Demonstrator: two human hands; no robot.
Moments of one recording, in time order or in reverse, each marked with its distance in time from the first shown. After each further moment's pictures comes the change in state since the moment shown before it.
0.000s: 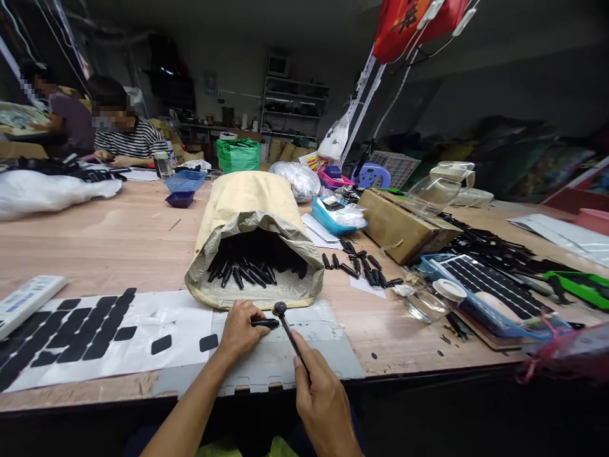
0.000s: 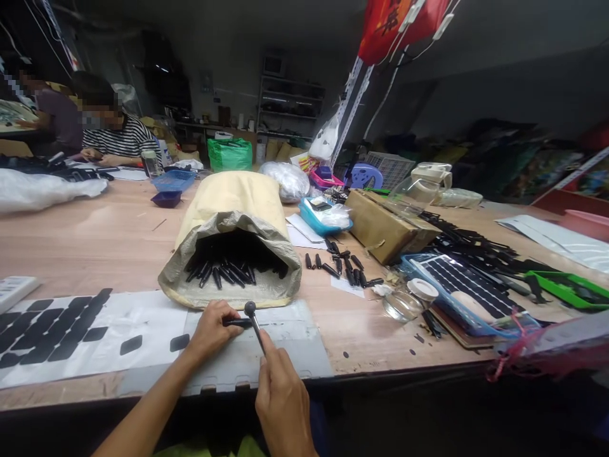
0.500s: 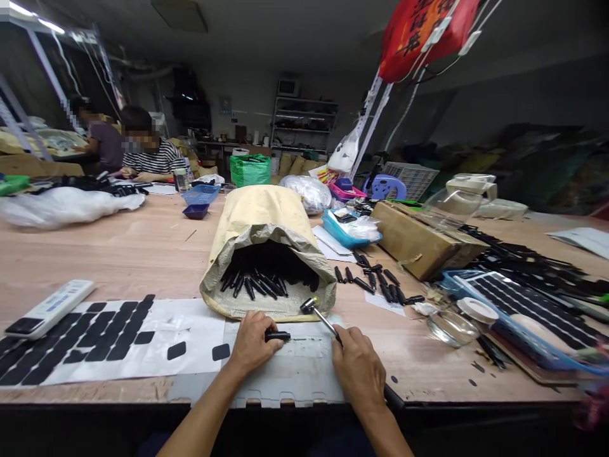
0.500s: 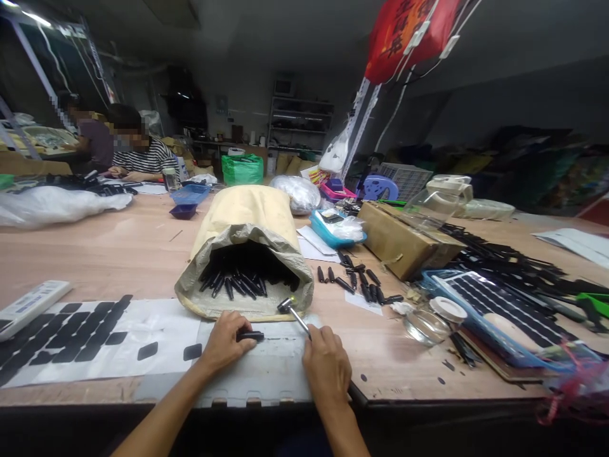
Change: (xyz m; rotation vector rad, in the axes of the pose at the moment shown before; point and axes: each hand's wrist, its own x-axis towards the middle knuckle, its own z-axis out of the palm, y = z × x) left_hand -0.005 0.000 0.001 0.092 -0.022 0.053; right_hand 0.062 0.071 -0.002 -0.500 0.079 0.134
